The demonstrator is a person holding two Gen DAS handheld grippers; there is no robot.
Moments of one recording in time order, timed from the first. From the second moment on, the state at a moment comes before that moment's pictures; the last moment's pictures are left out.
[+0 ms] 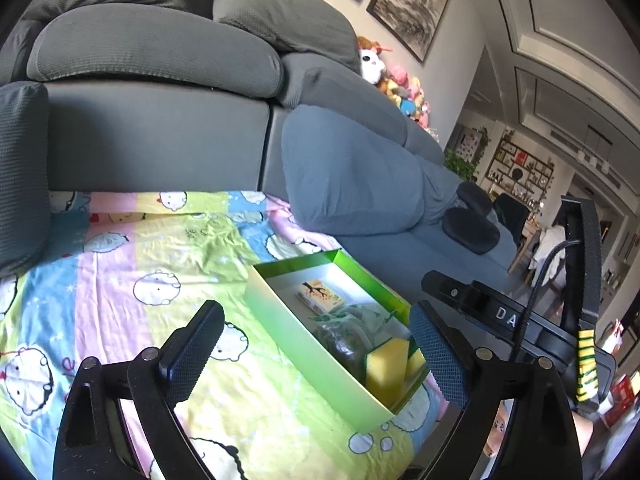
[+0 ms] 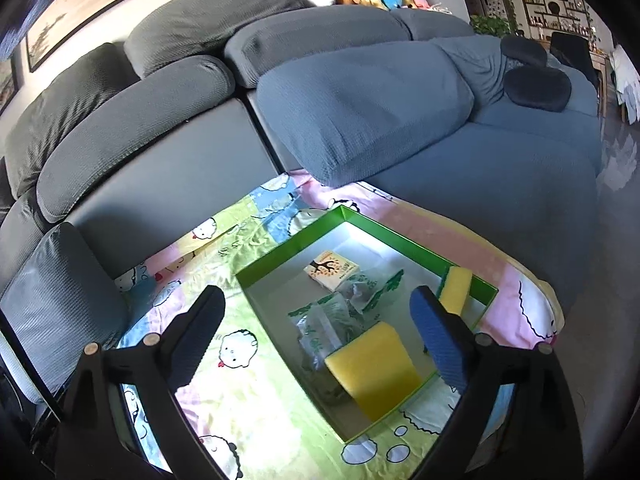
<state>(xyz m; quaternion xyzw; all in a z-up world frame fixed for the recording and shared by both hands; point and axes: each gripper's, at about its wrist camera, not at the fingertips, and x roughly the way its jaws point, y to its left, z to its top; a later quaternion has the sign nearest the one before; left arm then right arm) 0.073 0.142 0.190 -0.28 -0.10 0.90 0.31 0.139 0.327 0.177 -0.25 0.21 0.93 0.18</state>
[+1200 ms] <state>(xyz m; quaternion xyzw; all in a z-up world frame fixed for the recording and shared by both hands) 0.073 0.113 0.185 -0.29 -0.08 0.90 0.31 0.163 0.272 0.207 -0.23 0.13 0.94 0.22</state>
